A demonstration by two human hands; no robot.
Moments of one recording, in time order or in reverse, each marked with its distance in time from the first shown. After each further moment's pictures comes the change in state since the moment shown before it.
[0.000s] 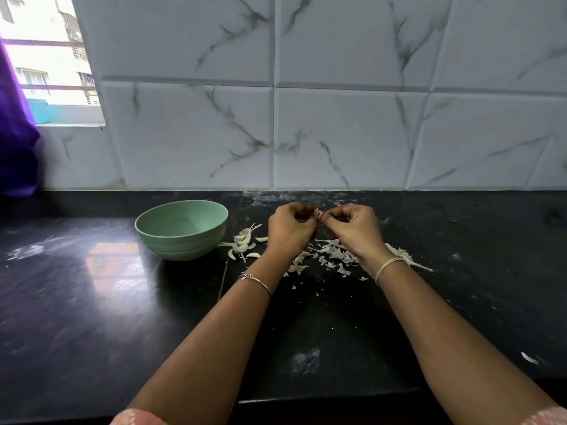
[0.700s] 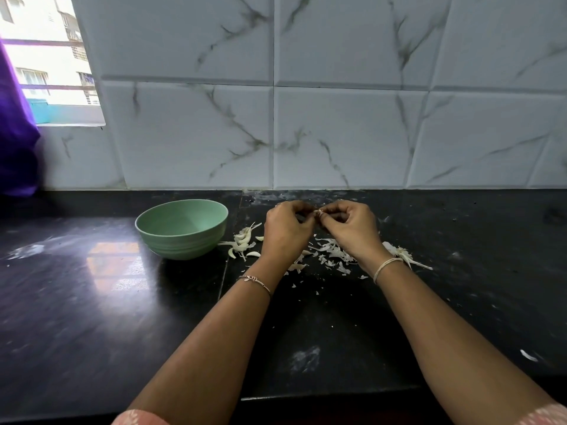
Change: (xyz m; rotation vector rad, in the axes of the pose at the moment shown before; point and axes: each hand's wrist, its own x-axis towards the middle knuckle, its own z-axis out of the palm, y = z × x) left_hand -0.010 0.006 -0.007 0.287 0.093 0.200; right_hand 0.000 0.001 0.004 -0.023 -0.021 -0.048
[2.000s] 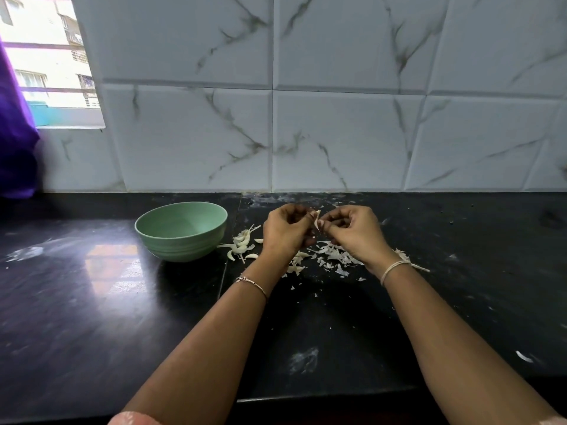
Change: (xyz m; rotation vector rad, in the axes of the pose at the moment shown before) left_hand 0.001 -0.007 0.006 -0.603 -0.107 -0.265; right_hand -0.005 -0.005 -0.014 -0.056 -0.103 0.010
